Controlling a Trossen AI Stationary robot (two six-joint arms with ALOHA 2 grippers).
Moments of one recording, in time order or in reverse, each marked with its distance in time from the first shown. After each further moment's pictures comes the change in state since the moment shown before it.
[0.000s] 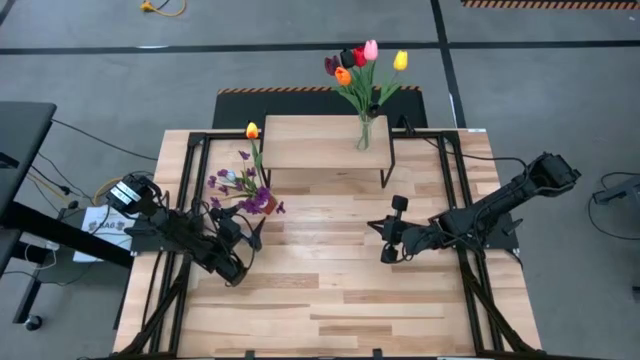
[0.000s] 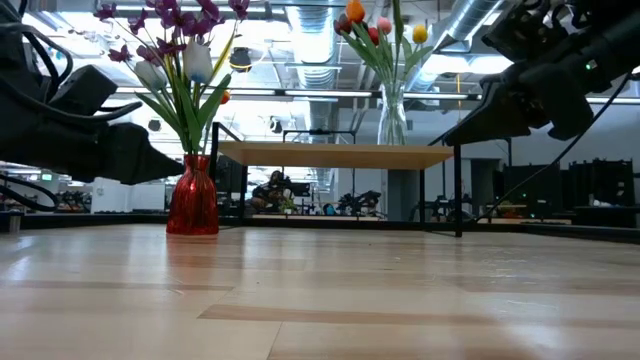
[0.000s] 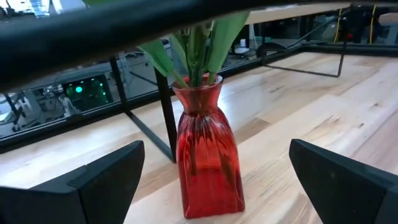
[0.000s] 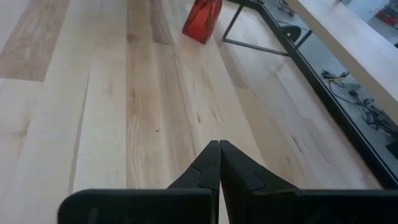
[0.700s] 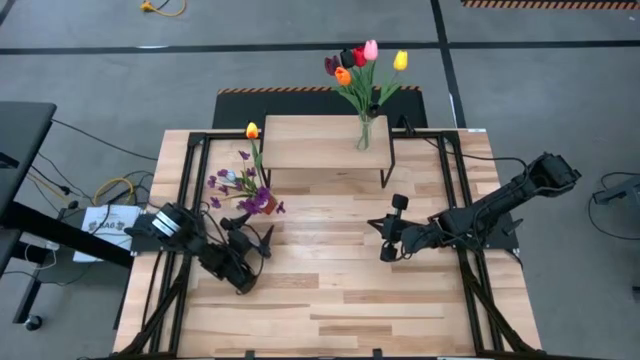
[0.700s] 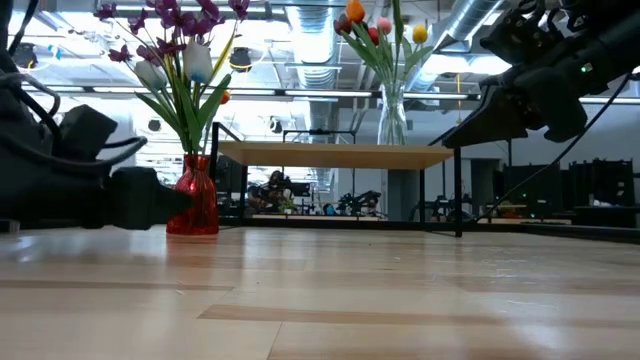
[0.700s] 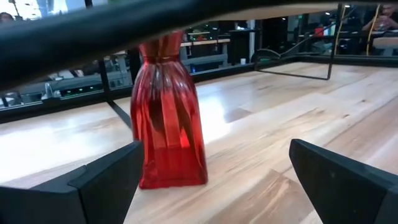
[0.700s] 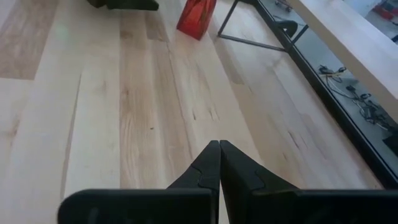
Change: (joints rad) left arm -0.003 0.398 0.040 0.515 -0.094 0.109; right arm -0.013 0.000 0.000 -0.009 -0.001 0.011
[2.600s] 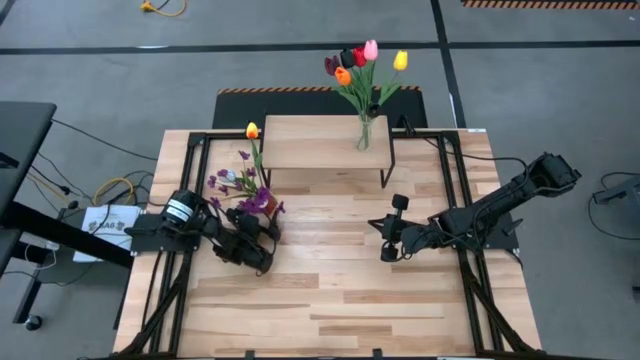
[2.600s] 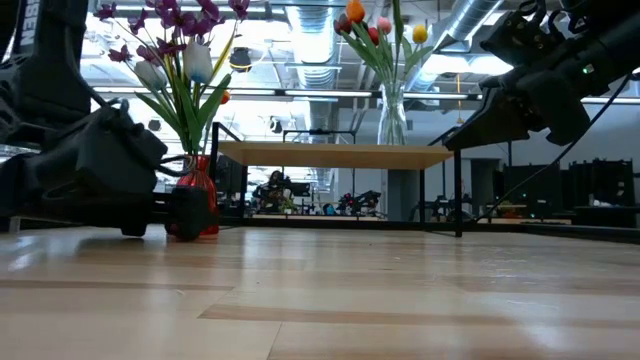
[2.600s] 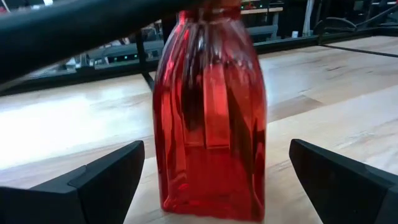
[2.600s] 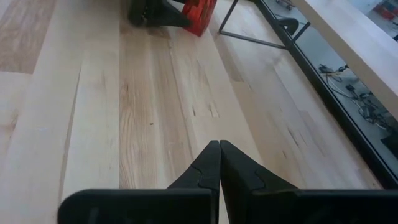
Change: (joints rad) left arm 0.256 0.017 0.047 0.013 0.127 0.054; right arm 0.000 0.000 0.000 -0.016 0.001 -0.001
